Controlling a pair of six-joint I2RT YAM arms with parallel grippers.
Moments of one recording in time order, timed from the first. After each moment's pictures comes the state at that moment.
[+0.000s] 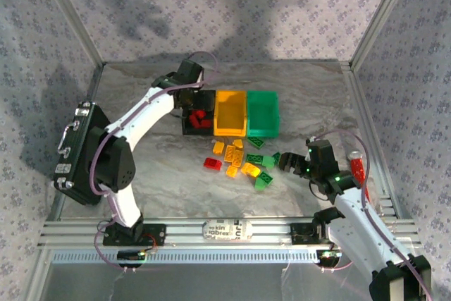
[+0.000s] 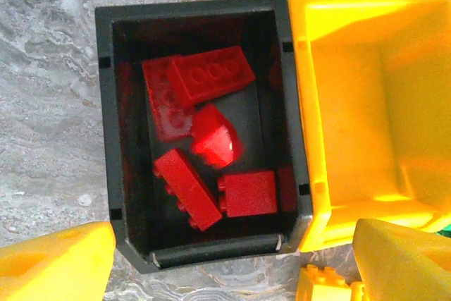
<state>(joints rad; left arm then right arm) -0.52 1.78 1.58 -0.81 -0.09 -0.36 0.29 0.71 0.44 -0.58 -0.04 0.50</state>
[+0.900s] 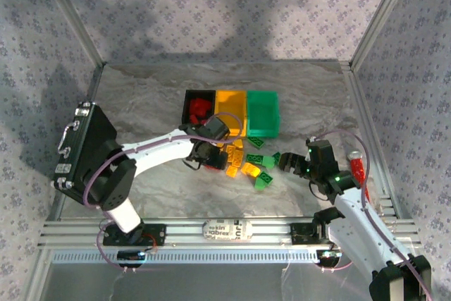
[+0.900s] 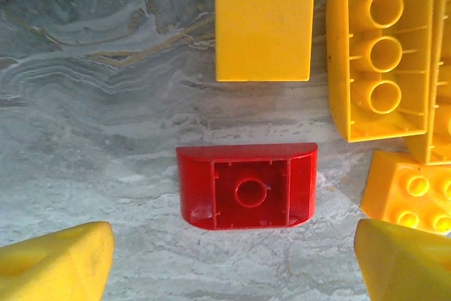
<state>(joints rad) -0.85 1.68 1.12 -0.77 -0.10 -0.53 0.29 0.71 0.44 -0.58 -0.04 0.51</state>
